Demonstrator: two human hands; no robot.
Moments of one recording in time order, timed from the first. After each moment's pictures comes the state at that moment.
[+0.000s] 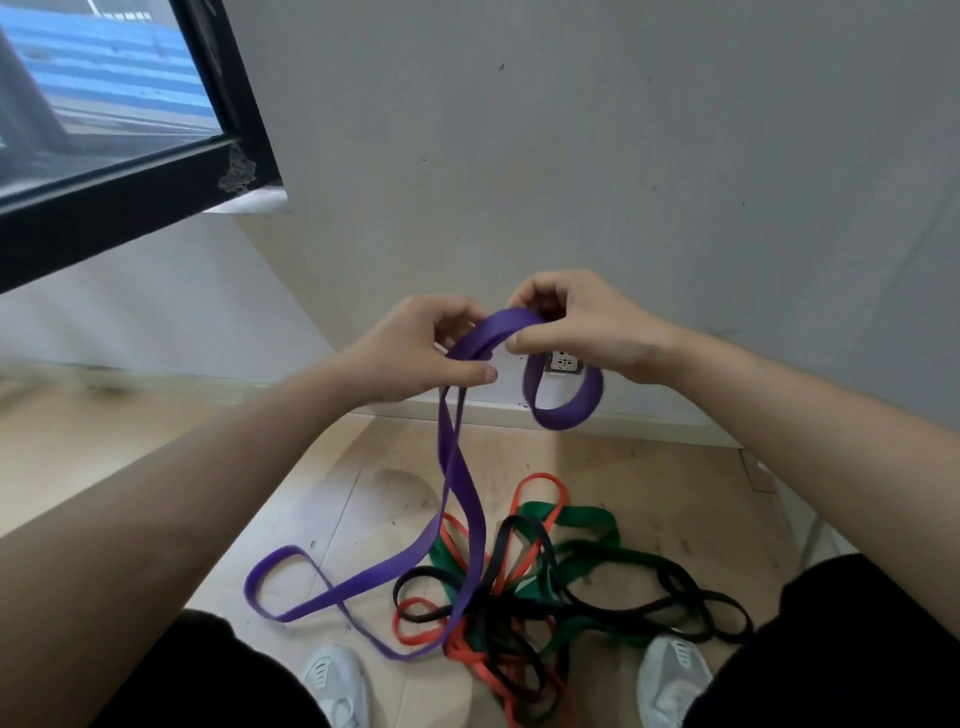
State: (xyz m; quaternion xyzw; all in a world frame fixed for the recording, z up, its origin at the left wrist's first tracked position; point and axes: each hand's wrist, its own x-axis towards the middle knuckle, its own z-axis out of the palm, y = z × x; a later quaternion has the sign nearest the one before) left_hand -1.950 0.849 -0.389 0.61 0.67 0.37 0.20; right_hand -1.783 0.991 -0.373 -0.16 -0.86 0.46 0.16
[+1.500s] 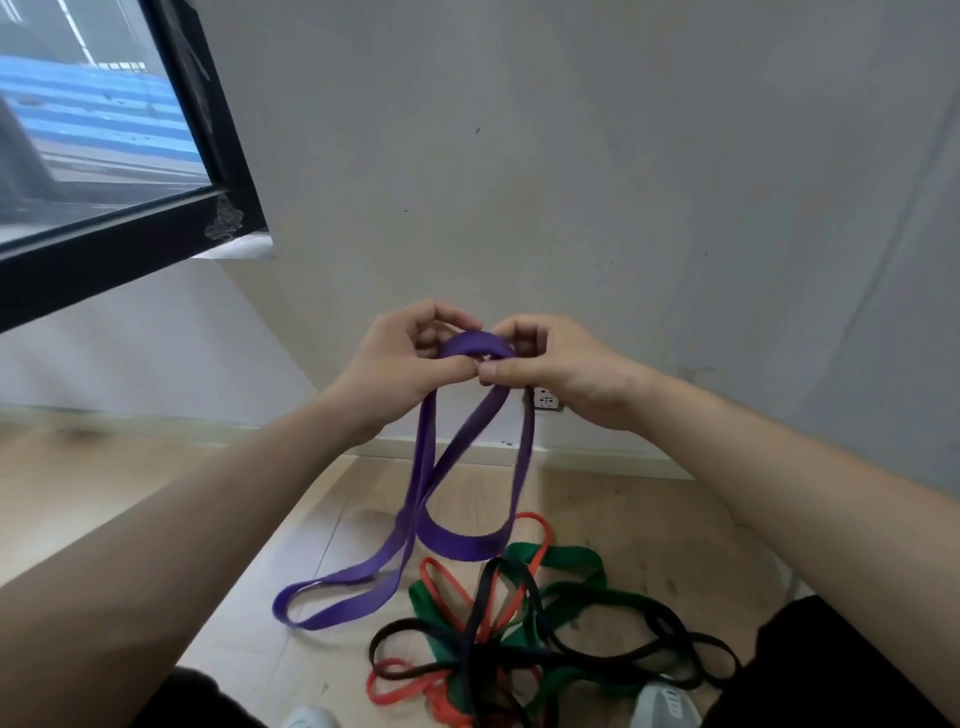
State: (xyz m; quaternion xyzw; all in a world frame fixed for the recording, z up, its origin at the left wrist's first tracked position) left_hand -1.934 0.858 -0.372 0.50 0.64 0.54 0.22; right_hand -1.784 0.996 -0.374 -0.13 -0.78 0.59 0.16
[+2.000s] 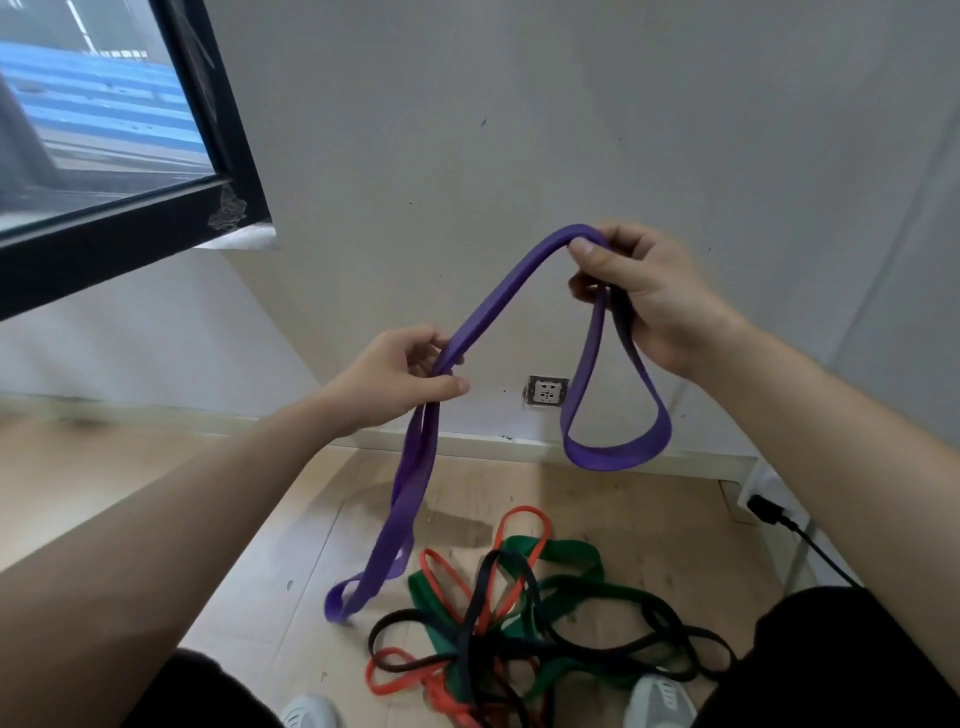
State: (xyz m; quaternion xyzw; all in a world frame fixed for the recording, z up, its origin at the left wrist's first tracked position) left_hand -1.961 0.854 -0.394 0.53 0.71 0.42 0.22; right_hand -1.757 1.023 -0.328 -0.16 -0.69 0.61 0.36
